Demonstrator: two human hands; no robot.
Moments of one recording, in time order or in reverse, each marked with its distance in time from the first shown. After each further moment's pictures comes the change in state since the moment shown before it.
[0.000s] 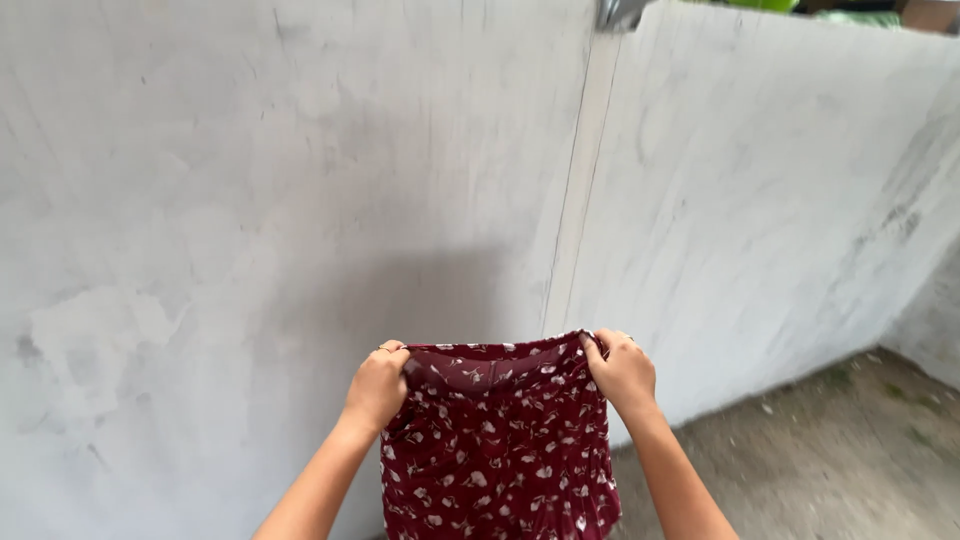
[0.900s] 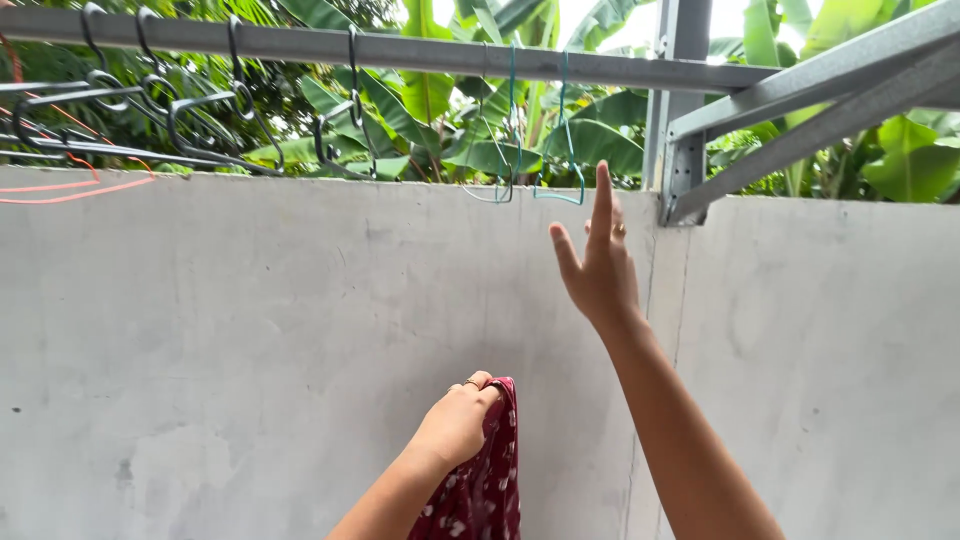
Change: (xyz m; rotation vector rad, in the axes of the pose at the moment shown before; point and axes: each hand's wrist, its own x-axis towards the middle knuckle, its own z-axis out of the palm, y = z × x) left_hand 0.204 0.118 -0.067 0.266 -0.160 -0.052; right_hand 0.268 -0.247 -0.118 0.617 0.402 -0.754
